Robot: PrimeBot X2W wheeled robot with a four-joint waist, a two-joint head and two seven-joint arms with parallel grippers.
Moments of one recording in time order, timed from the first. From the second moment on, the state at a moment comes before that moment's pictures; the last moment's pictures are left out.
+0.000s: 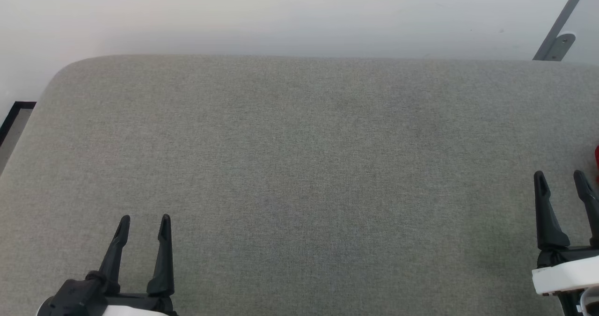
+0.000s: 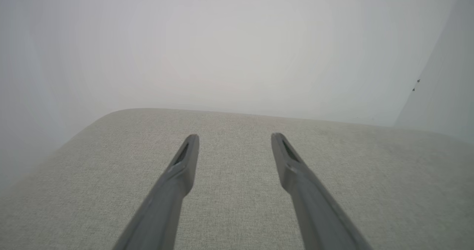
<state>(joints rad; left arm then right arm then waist) 0.13 0.12 0.01 -0.03 -0.24 -0.13 -0.26 0.01 -0.28 -0.10 0.05 0.41 0.13 -0.22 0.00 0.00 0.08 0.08</state>
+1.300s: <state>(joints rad) 0.07 0.10 0.00 0.10 -0.71 -0.13 -0.17 0.00 -0.18 -0.09 0.15 0.81 0.13 -0.11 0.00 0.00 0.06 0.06</state>
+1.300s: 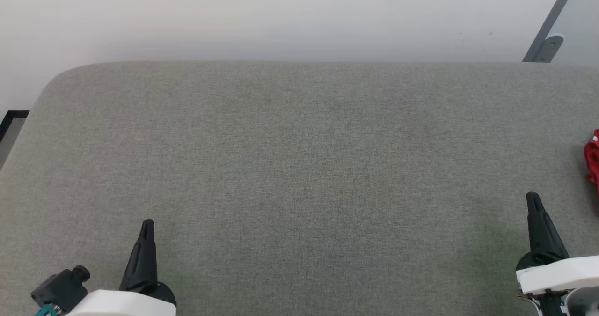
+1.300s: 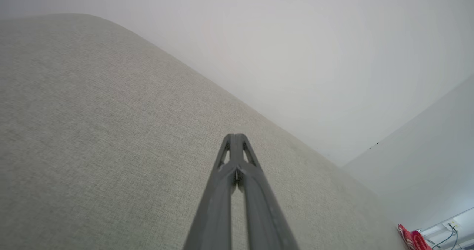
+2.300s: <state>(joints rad) 0.00 0.10 0.02 0.16 -1.11 -0.13 -0.07 -0.04 -0.13 -0.10 0.19 1.14 0.13 -0.02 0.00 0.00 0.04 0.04</state>
